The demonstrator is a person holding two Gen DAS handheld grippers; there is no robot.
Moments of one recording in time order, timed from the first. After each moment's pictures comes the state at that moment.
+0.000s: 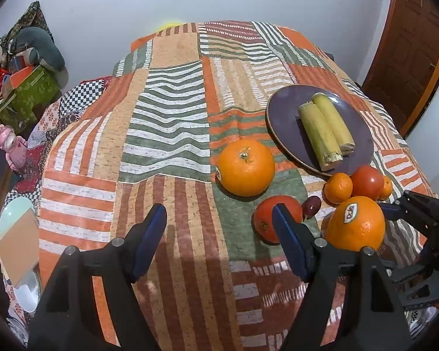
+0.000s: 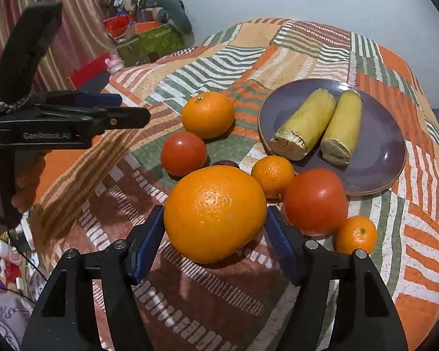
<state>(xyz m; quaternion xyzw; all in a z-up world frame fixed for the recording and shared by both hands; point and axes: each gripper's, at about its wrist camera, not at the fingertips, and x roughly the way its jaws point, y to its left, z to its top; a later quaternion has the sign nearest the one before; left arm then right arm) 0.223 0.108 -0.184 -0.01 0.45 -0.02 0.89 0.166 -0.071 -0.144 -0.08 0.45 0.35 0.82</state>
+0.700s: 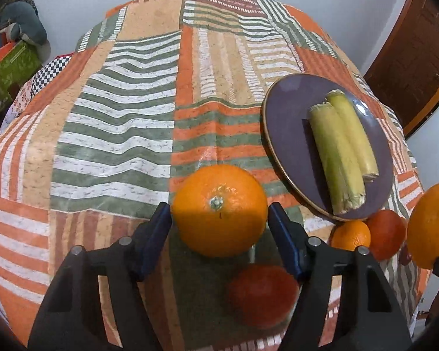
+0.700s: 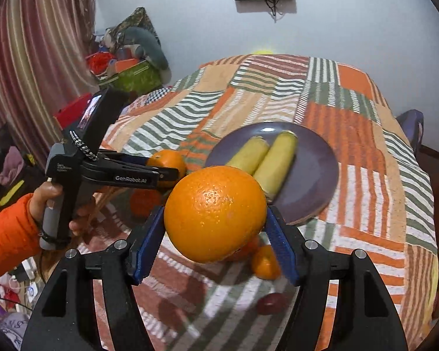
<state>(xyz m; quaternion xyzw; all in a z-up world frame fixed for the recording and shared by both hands) 0.307 0.089 -0.231 -0.05 0.51 -0.04 0.86 0.189 -0.131 -0.098 -0.04 0.40 0.30 0.87</state>
